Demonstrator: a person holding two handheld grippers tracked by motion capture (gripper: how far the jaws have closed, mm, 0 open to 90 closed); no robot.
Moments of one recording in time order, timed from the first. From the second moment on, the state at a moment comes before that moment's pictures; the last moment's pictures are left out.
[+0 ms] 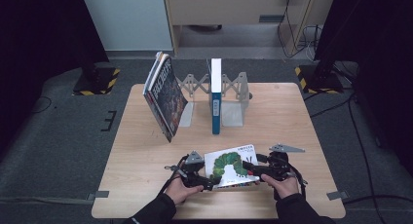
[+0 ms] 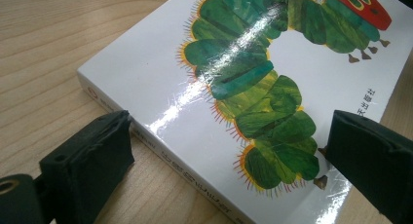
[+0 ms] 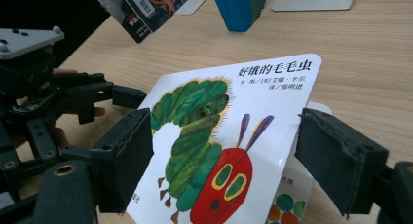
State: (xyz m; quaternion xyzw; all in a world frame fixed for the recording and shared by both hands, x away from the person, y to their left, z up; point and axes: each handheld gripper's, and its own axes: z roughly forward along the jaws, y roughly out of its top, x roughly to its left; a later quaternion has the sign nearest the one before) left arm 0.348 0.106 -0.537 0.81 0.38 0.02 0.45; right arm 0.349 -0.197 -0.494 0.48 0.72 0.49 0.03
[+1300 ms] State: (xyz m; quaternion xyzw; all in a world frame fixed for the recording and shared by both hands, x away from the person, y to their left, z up) left arm 0.347 0.108 -0.537 0.81 0.37 0.02 0.45; right arm 0.370 -0.186 -0.506 0.48 0.75 0.45 0.00
